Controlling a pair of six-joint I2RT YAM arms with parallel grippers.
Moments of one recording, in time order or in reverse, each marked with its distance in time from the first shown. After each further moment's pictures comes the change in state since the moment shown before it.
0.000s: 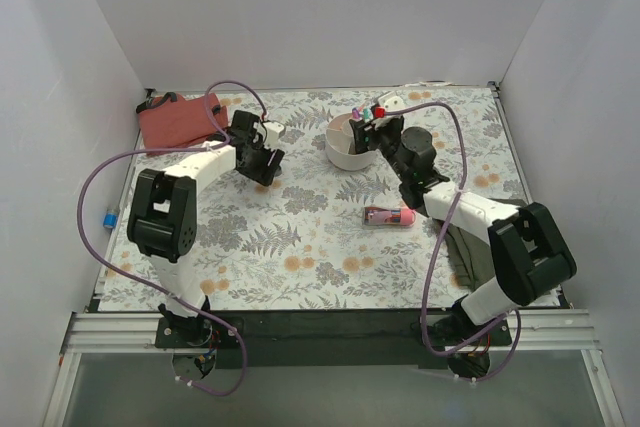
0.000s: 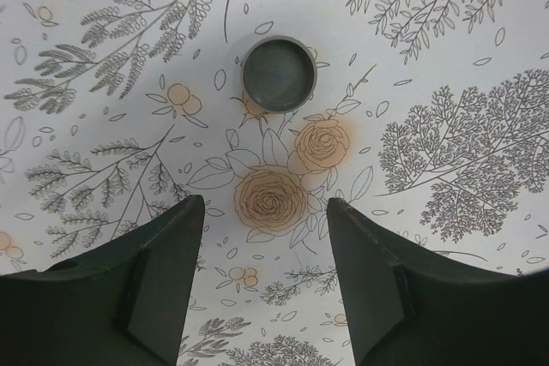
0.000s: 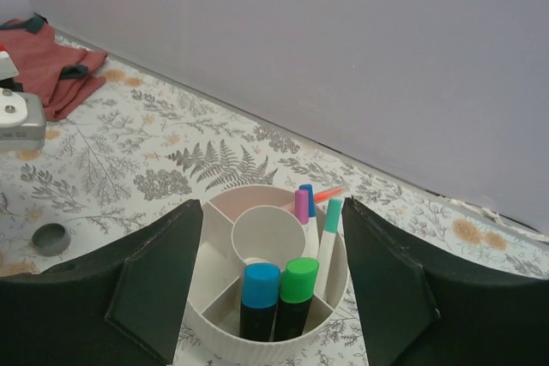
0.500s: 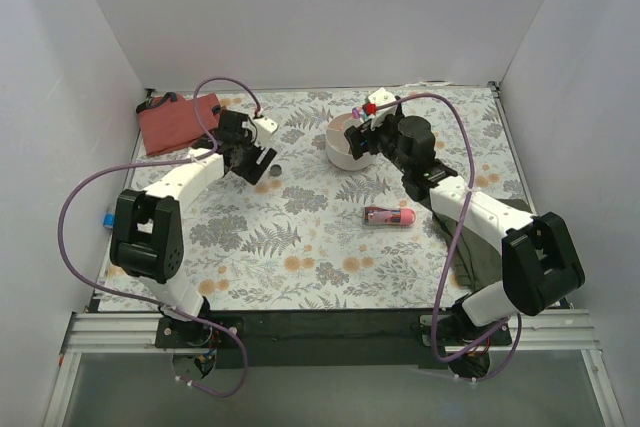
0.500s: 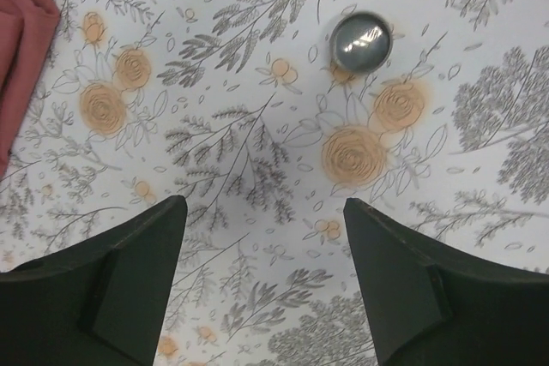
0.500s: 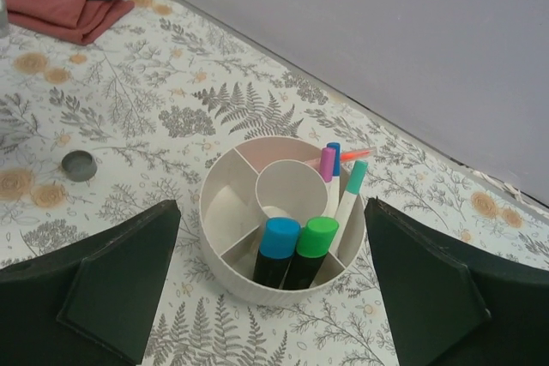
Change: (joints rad) left arm 0.014 -0.170 -0.084 0.077 -0.138 0.129; right arm 0.000 -0.095 0.094 -0.357 -0.082 -0.041
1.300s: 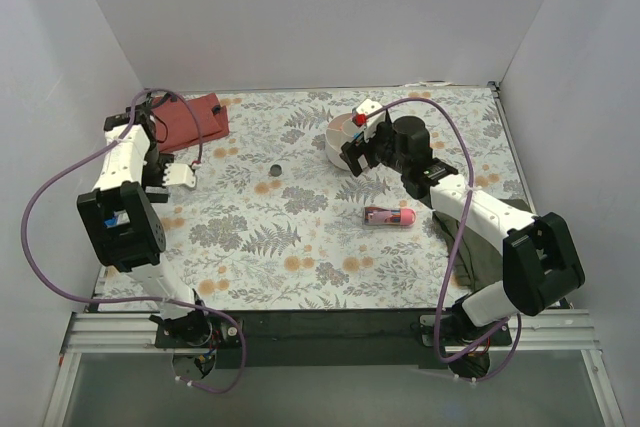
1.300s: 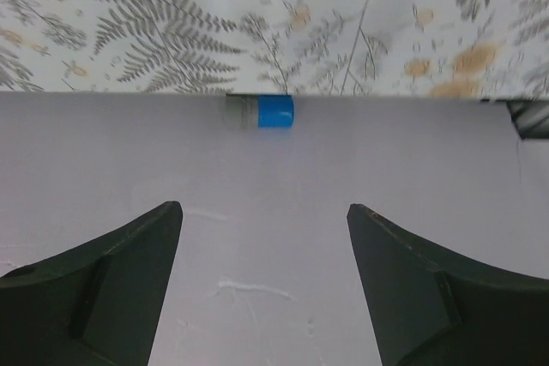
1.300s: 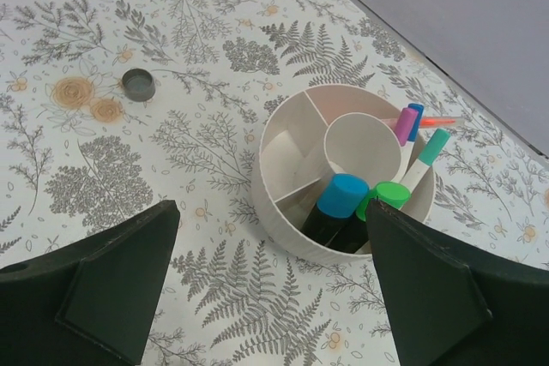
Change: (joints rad) left arm 0.514 0.069 0.309 -0.838 -0.223 1.359; right arm 0.000 0.000 0.035 -0.224 -0.169 -0.058
